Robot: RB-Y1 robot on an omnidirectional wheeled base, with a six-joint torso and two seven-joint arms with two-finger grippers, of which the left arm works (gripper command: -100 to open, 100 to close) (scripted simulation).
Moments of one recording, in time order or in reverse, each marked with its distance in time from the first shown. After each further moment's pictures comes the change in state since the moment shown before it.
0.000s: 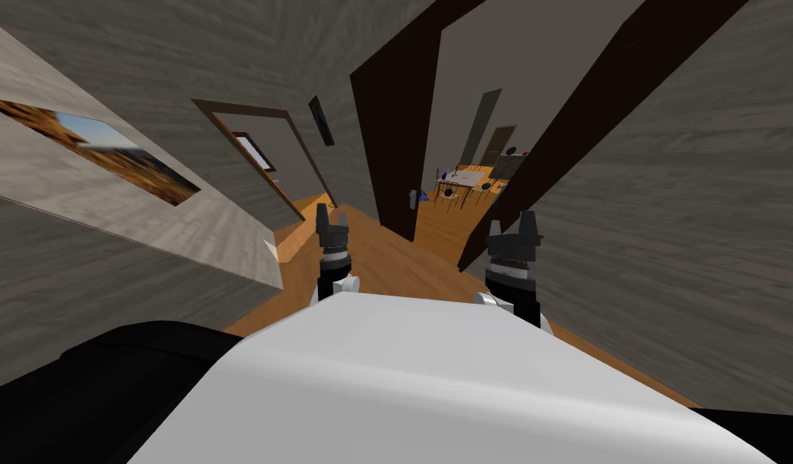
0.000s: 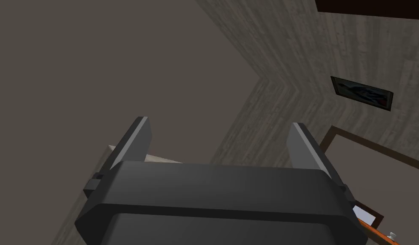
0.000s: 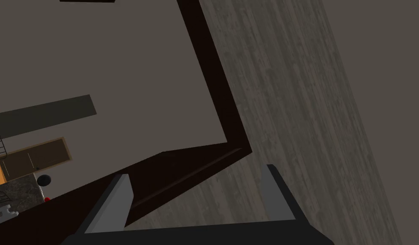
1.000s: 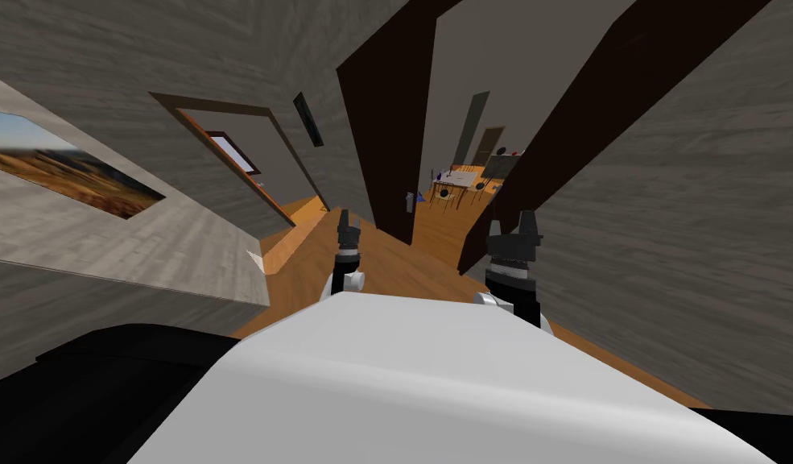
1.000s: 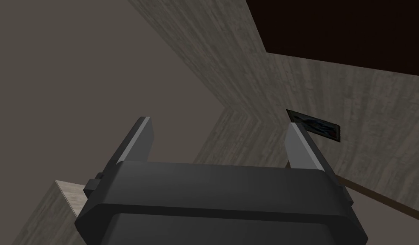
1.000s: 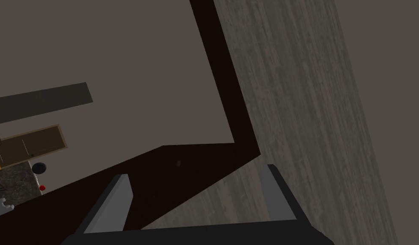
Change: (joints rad) arm -0.128 0.056 0.001 0.212 -0.003 0.015 0.021
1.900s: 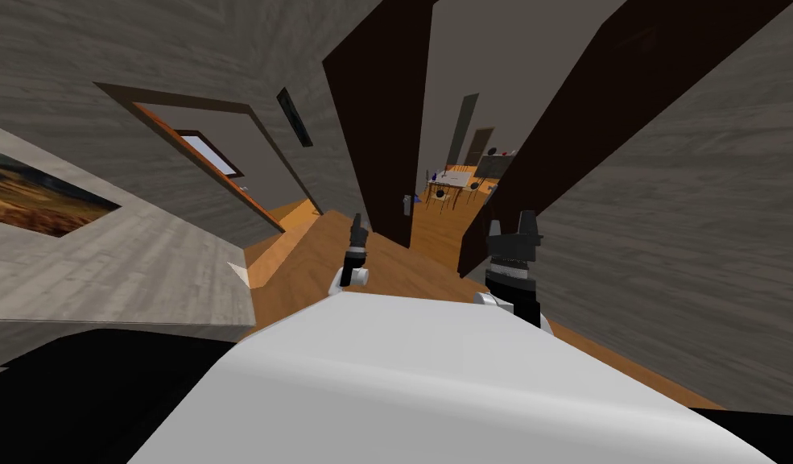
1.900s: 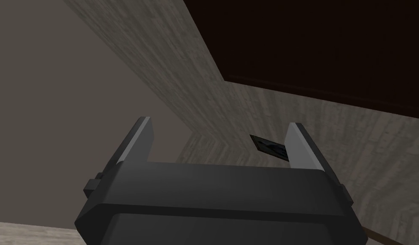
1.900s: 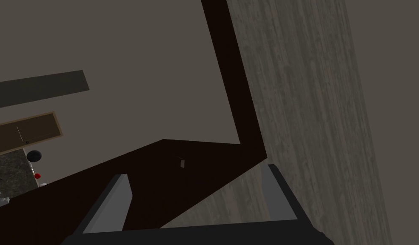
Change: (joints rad) arm -0.122 0.034 -0.001 0.210 -0.003 0.016 0.023
